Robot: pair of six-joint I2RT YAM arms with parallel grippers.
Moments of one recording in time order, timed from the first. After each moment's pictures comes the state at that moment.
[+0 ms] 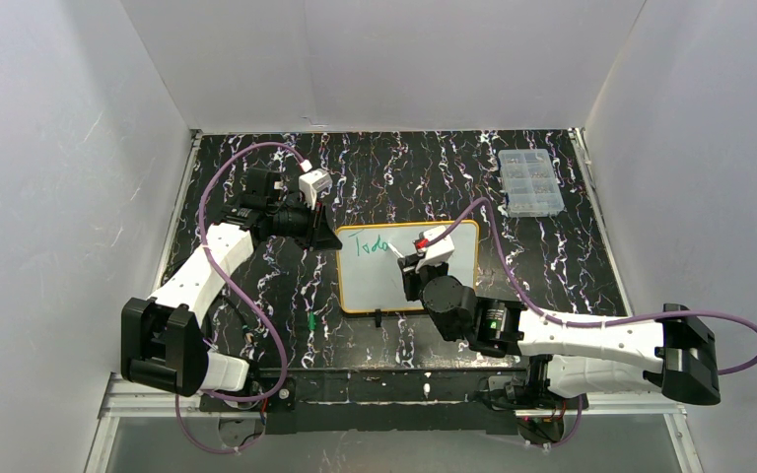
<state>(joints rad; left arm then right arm) -0.24 1.36 1.03 -0.53 0.82 0.11 1.32 1.09 0.68 0.15 0.84 0.29</state>
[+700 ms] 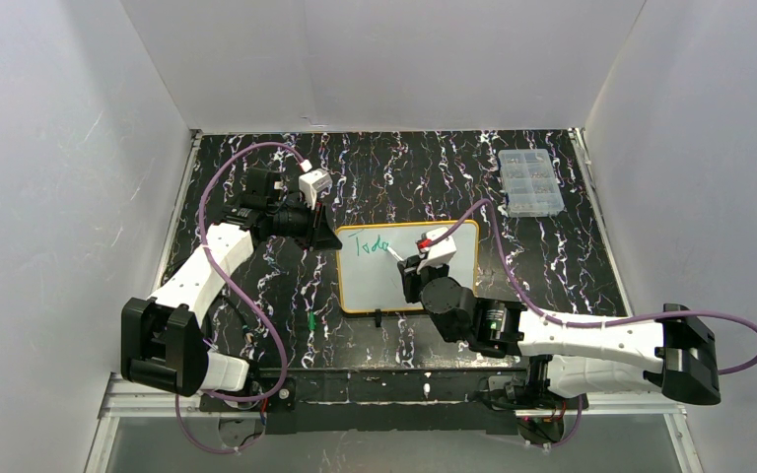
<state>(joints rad) -0.24 1.36 1.03 -0.53 0.81 0.11 1.32 1.09 0.67 0.11 0.84 0.36</state>
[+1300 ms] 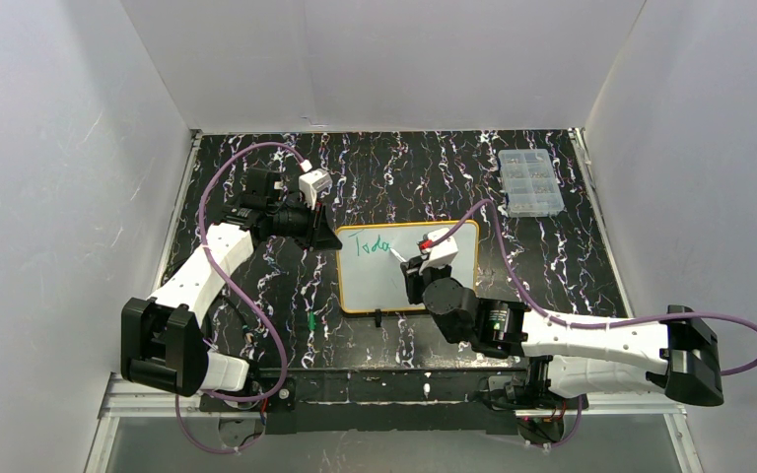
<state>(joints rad) -0.24 1.36 1.03 -0.53 0.81 0.11 1.33 1.06 0.67 0.07 0.84 0.36</state>
